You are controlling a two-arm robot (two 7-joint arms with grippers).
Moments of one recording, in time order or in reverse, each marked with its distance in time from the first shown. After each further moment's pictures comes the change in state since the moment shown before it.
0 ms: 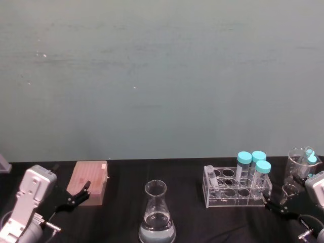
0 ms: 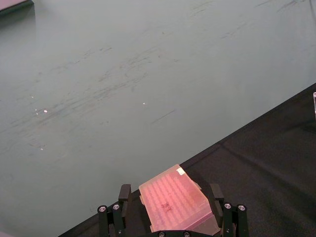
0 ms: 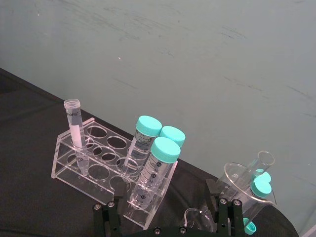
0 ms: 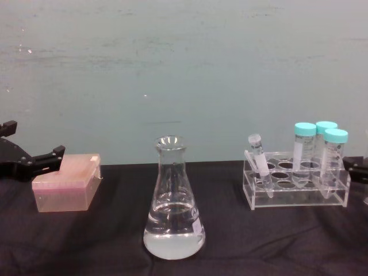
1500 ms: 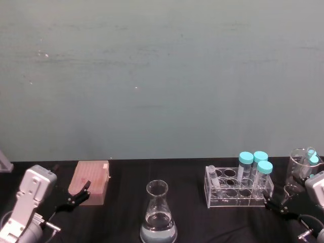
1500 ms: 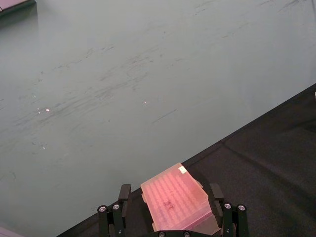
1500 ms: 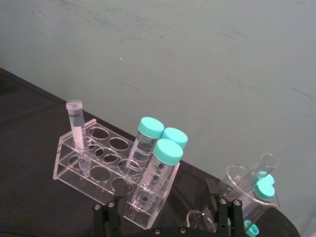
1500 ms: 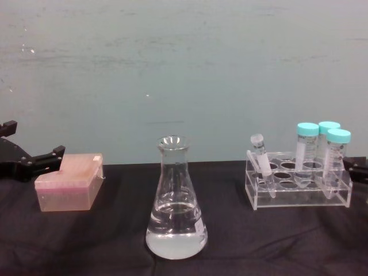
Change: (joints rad) left arm 0.000 0.000 0.000 0.000 0.000 0.000 0.000; right arm 0.000 0.000 0.000 0.000 0.000 0.000 0.000
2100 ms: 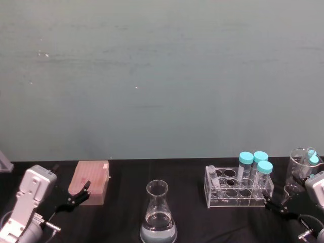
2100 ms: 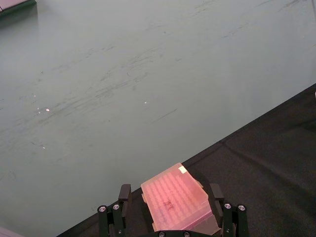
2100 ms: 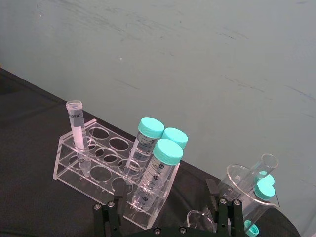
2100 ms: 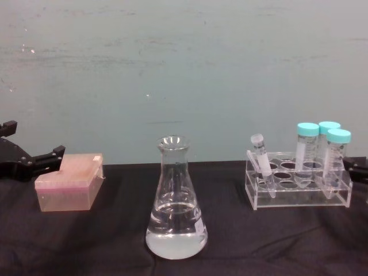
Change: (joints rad) left arm 0.000 0.000 0.000 0.000 0.000 0.000 0.000; right arm 0.000 0.000 0.000 0.000 0.000 0.000 0.000
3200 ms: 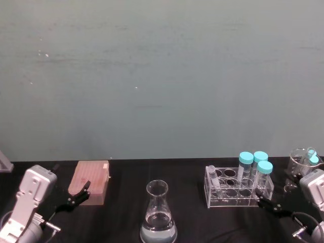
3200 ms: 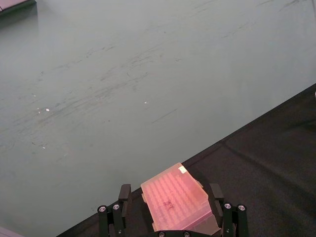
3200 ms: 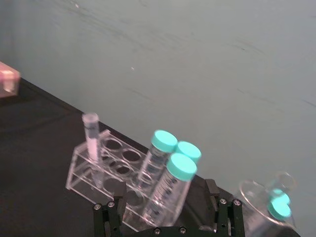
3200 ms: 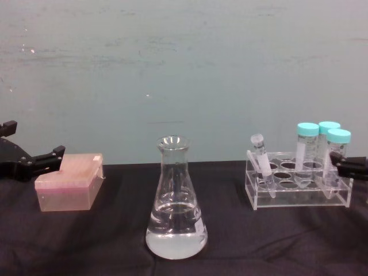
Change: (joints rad) left arm 0.000 0.000 0.000 0.000 0.000 0.000 0.000; right arm 0.016 -0.017 0.002 0.005 -0.019 -0.025 0.054
